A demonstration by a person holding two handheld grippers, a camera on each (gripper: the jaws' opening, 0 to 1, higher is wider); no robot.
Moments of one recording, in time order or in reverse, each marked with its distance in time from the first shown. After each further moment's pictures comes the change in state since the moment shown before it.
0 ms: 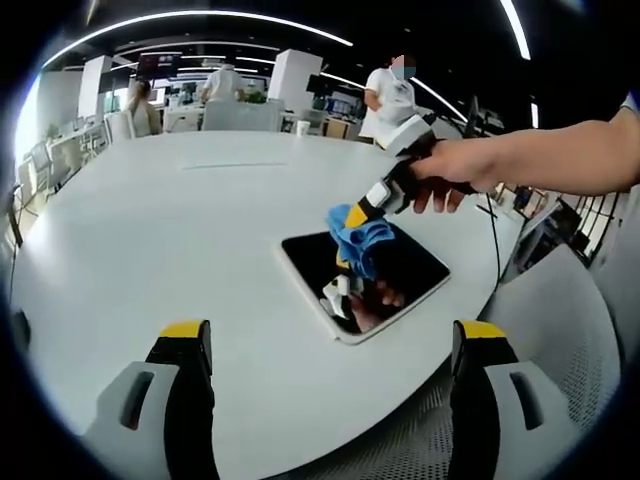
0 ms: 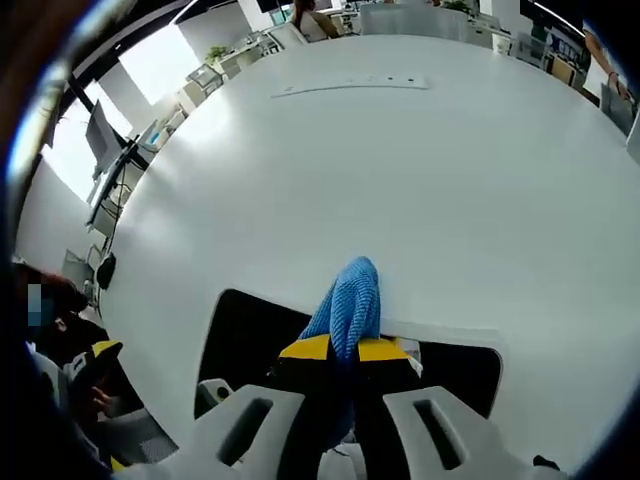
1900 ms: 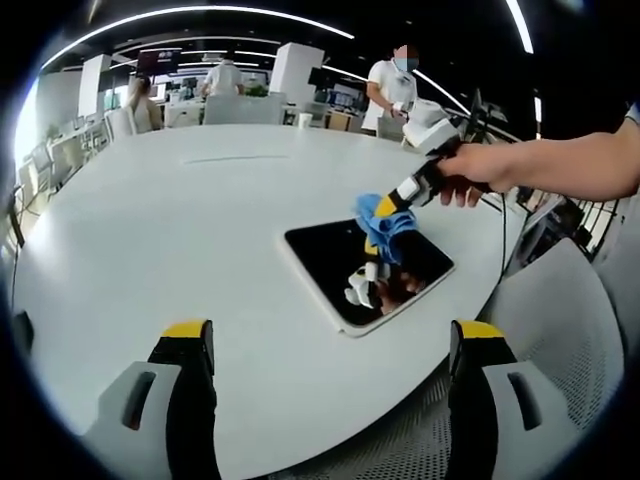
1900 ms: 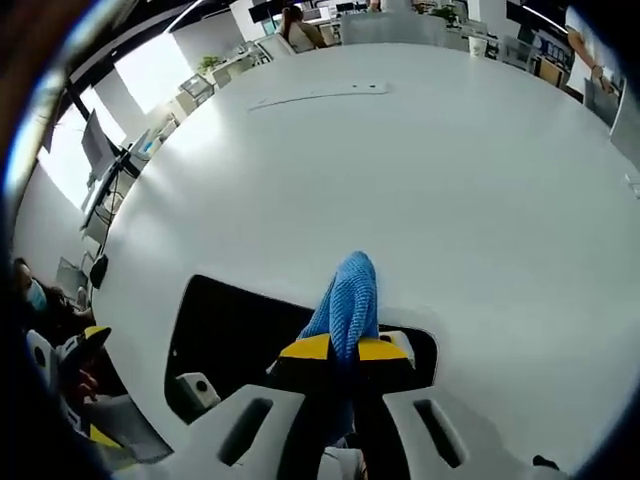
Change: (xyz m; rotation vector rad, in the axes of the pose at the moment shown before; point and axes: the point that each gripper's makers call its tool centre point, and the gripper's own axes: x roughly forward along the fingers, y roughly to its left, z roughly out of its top) left arm -0.003 0.000 -0.005 0.010 0.036 0.010; right arm -0.019 -0.043 -0.017 0.022 -0.041 -0.044
